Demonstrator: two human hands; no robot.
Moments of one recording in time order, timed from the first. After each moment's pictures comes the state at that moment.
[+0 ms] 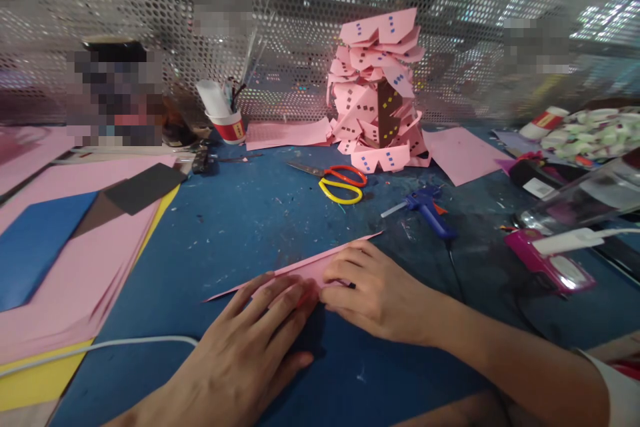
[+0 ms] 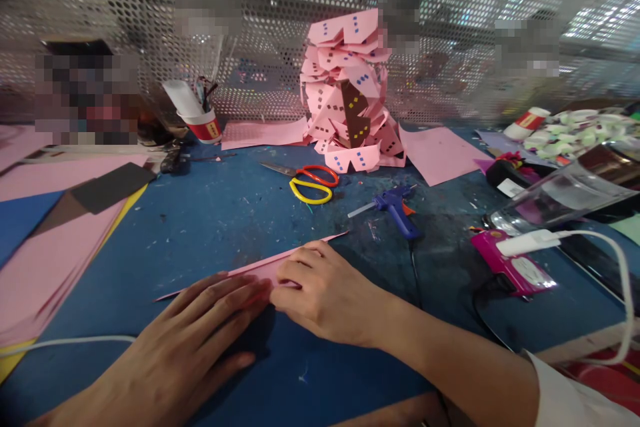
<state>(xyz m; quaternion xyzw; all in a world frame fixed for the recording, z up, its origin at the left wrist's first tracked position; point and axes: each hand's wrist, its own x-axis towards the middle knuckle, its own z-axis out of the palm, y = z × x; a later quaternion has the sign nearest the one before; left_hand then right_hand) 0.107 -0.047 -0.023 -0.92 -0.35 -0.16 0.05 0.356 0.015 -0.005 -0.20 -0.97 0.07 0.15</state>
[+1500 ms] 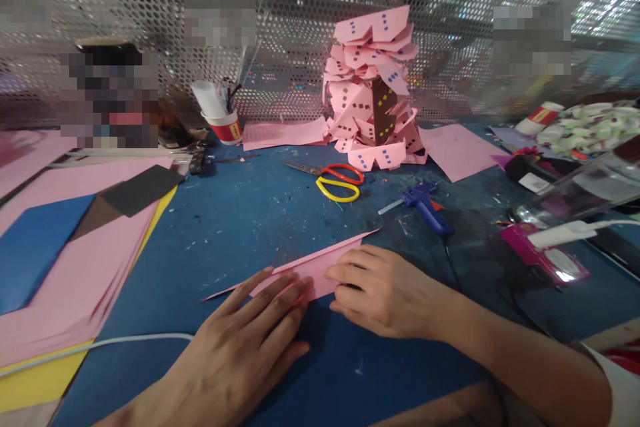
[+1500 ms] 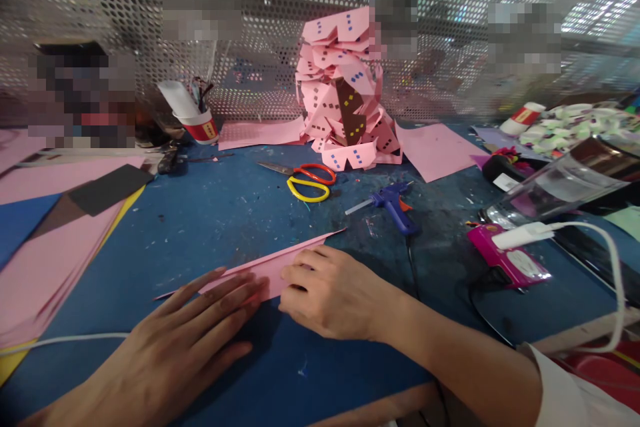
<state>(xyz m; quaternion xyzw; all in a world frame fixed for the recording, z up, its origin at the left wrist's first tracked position) 0.103 -0.043 -0.021 -0.93 -0.31 -0.20 0.08 0.365 0.013 -0.001 -0.18 -0.97 0.02 0.15</state>
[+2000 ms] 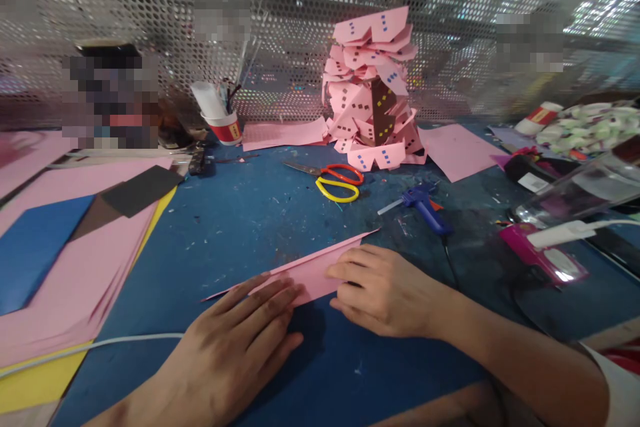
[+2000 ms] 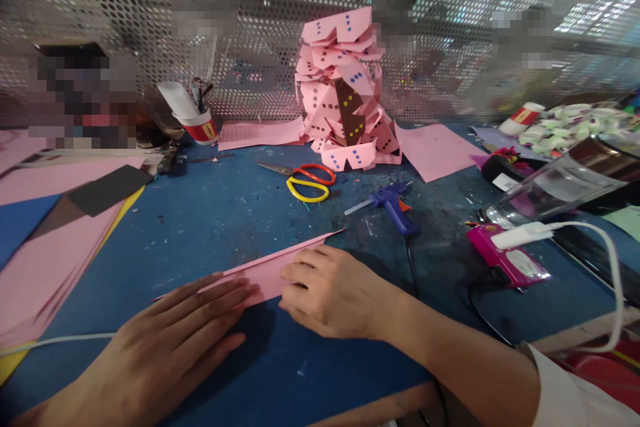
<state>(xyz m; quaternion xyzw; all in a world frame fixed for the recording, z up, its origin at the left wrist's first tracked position) 0.097 -0.042 -0.020 -0.92 -0.32 -0.23 0.06 0.366 0.015 -0.001 -0.18 -0.97 0.02 0.17</state>
